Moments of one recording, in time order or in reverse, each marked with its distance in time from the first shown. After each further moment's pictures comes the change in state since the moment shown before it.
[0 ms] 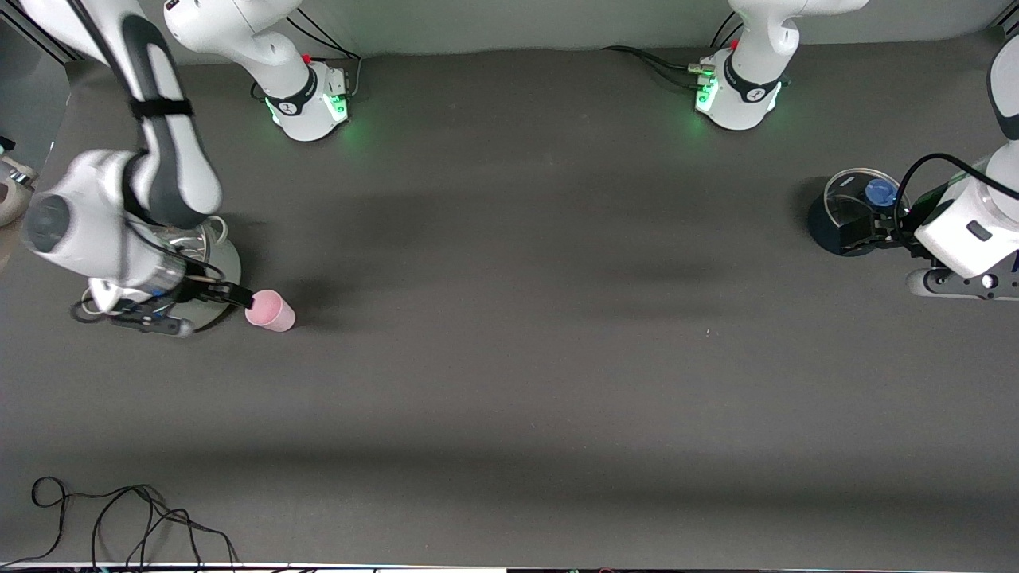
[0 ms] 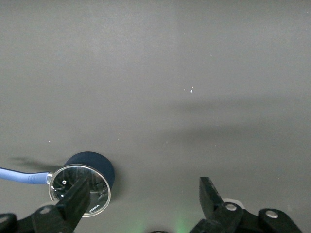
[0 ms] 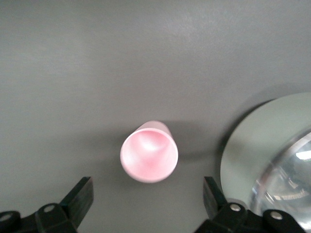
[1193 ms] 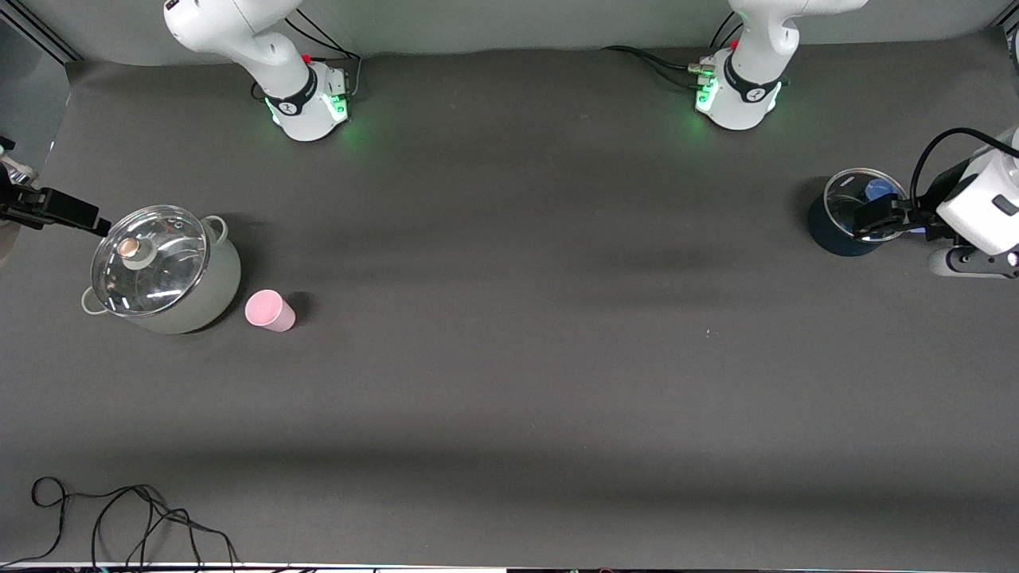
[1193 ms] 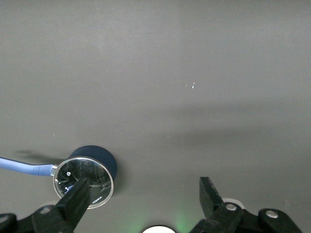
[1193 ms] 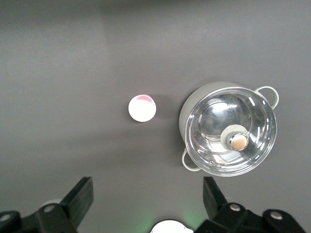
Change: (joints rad) left arm 0.017 -0.037 -0.006 -0.005 0.001 -0.030 0.002; right arm 0.000 -0.037 -0.048 0.626 -0.107 -0.698 -0.007
